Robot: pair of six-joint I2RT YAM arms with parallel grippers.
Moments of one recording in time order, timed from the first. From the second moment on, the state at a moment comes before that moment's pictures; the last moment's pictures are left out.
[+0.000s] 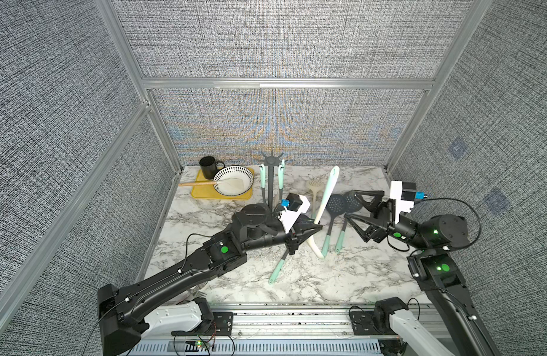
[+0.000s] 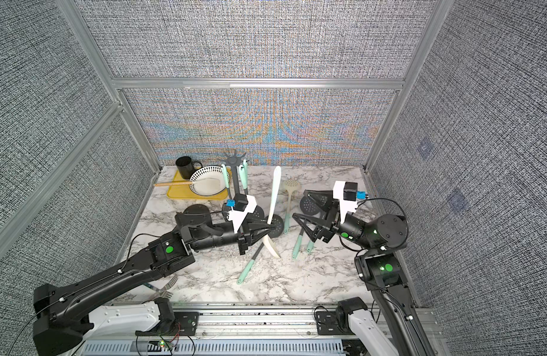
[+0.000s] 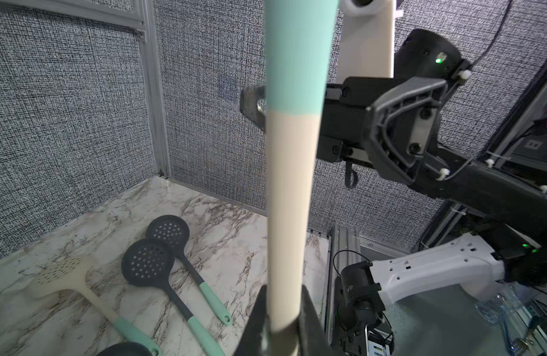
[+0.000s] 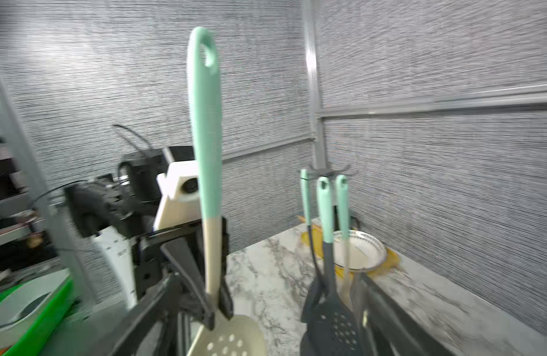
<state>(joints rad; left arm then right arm) -1.03 1.10 1.06 -0.01 0.38 -0.17 0.24 0.73 0.90 0.20 -0.96 0.43</state>
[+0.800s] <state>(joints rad) -1.01 1.09 1.02 0.13 0.66 -0.20 0.57 0.93 1.08 0.27 -0.93 0.48</state>
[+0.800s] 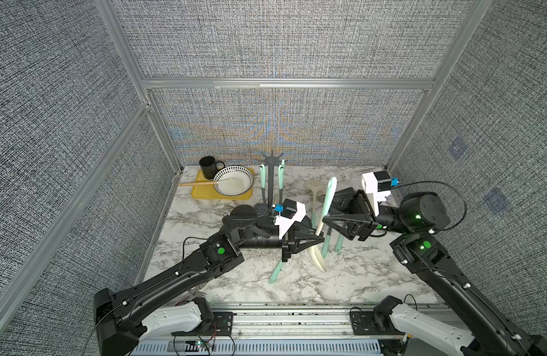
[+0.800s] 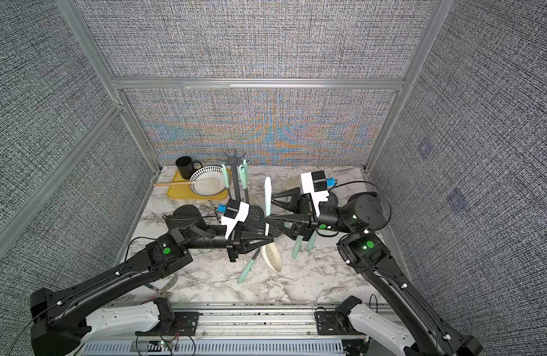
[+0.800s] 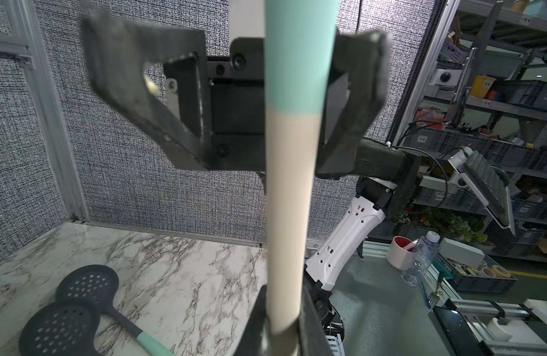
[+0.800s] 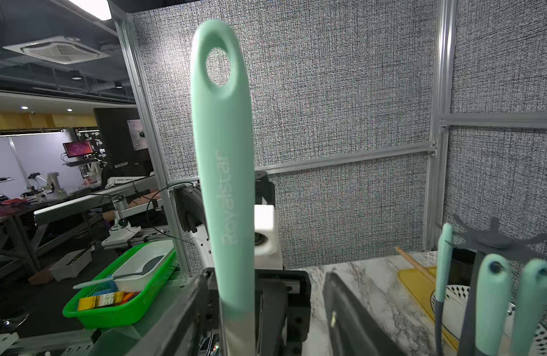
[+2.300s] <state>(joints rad) -0.44 0.75 0.59 -0.01 0.18 -0.37 1.13 1.19 1.14 -0.12 0.54 0.34</state>
